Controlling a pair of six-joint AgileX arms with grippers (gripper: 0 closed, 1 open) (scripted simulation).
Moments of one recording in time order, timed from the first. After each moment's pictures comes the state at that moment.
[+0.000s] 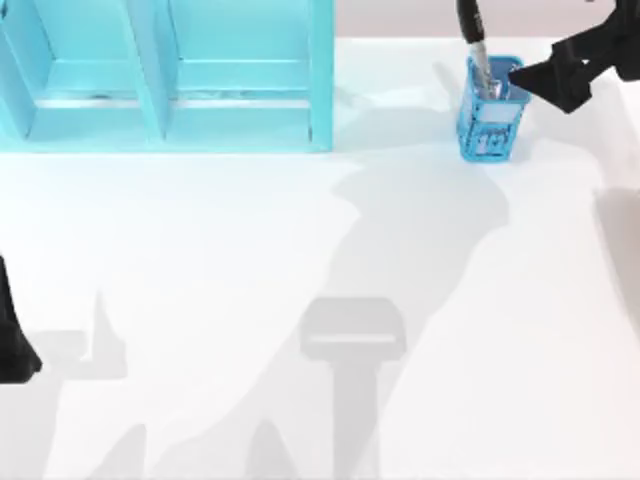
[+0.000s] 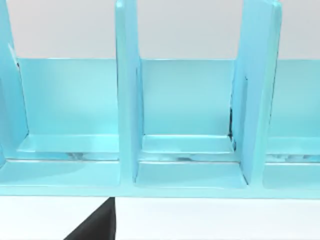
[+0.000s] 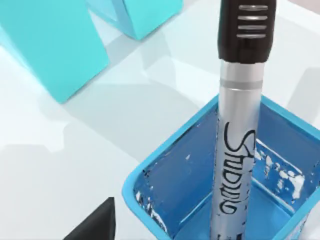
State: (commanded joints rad) left arm 0.00 0.00 0.00 0.00 0.00 0.00; right arm -0.04 2.21 1.68 -0.30 -0.76 -0.44
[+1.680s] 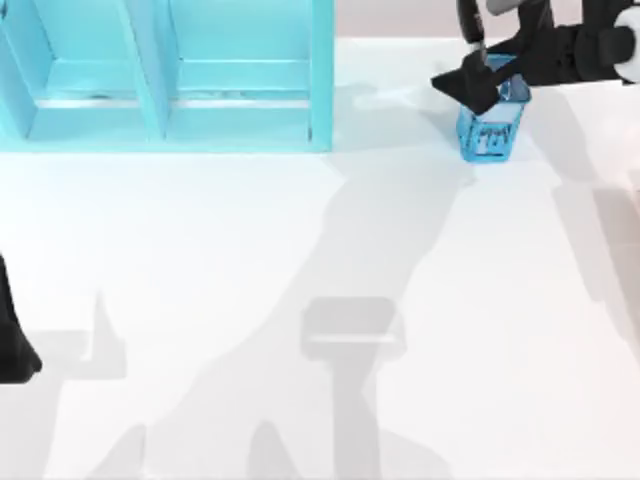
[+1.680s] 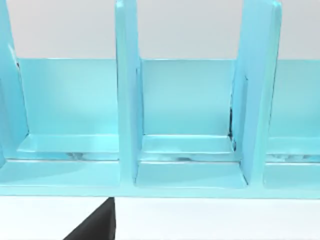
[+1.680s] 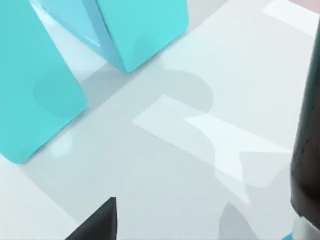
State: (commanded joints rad) left arm 0.00 0.00 0.00 0.00 0.00 0.00; right arm 0.09 2.48 1.91 -0.19 -0.67 -0.31
